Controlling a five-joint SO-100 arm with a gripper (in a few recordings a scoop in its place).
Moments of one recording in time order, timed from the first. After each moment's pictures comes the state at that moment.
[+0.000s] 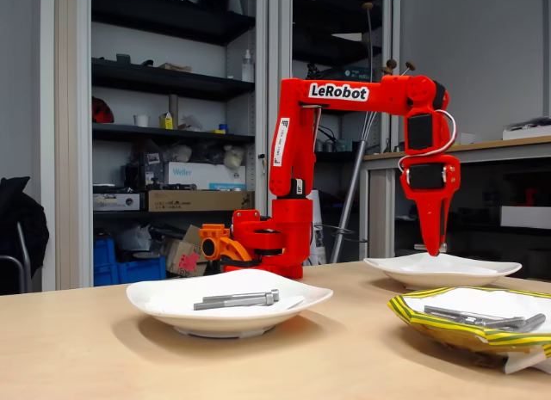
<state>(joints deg) -29.0 90.3 98.1 80.9 87.0</state>
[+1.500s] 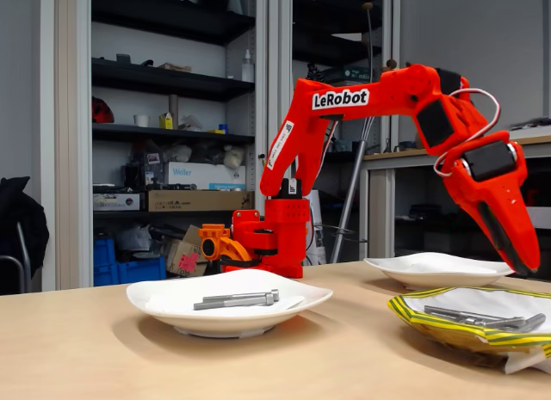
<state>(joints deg) -7.3 62.5 64.1 62.7 41.1</state>
